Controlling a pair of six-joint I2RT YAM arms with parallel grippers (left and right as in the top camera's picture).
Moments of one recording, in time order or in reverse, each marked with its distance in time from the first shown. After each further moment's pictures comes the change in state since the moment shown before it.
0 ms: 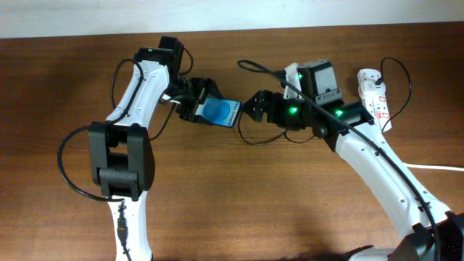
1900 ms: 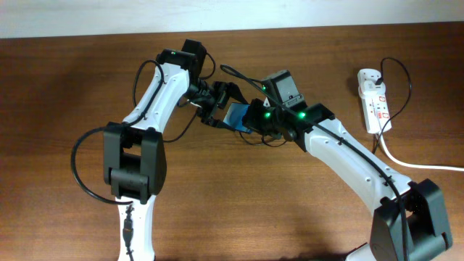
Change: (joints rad) left arm -0.113 0.000 0.003 -0.013 0.159 0.024; right arm 0.133 0.145 0.000 0.050 0.225 0.255
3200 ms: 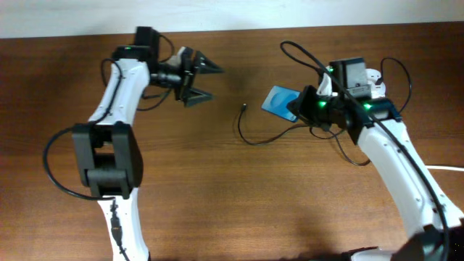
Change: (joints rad) left arm 0.227 0.000 0.010 0.203 0.351 0.737; right arm -0.323 -0.179 0.003 -0.183 -0.144 -0.185
